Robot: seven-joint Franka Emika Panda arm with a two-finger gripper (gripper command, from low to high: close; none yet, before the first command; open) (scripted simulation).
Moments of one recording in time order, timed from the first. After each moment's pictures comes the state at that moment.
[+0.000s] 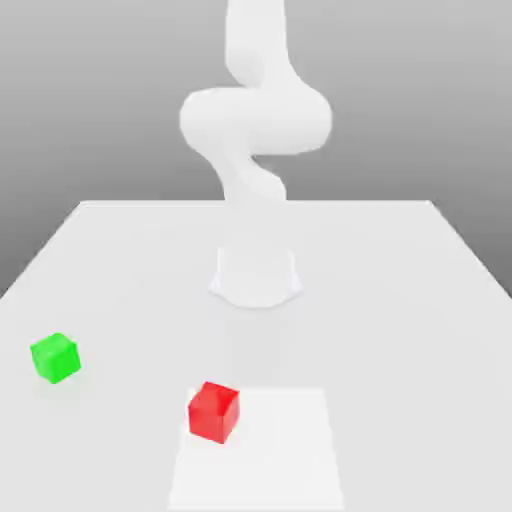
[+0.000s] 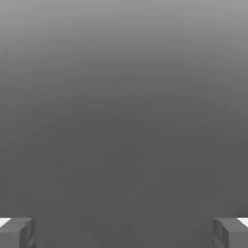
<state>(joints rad) 0.00 -0.72 -0.02 -2.35 0.02 2.35 0.81</state>
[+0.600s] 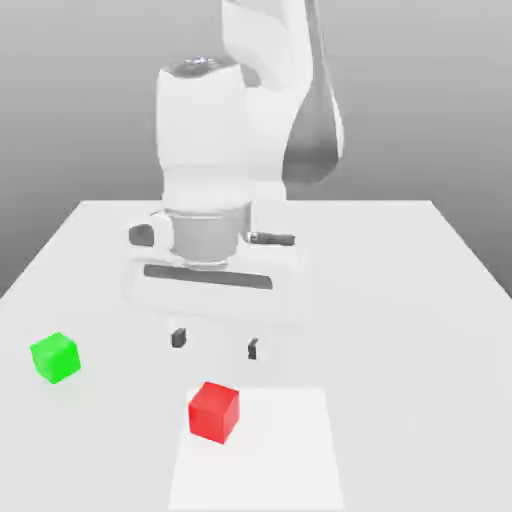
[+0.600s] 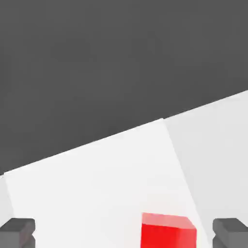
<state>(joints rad) -0.07 -0.05 -0.07 -2.77 0.03 2.76 1.01</state>
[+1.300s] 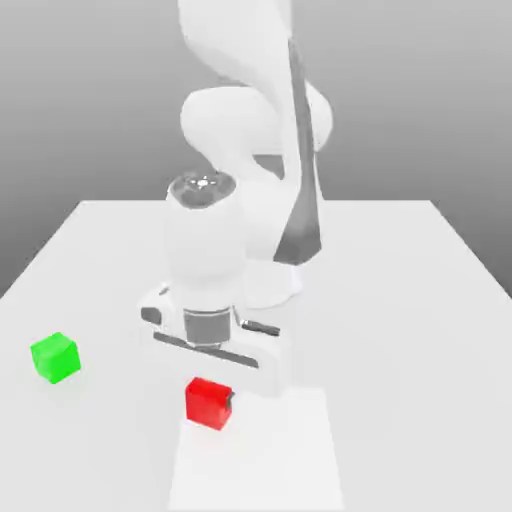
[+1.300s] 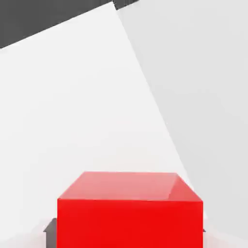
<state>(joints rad) -0.09 0.04 -0.05 -2.79 0.00 2.83 1.04</state>
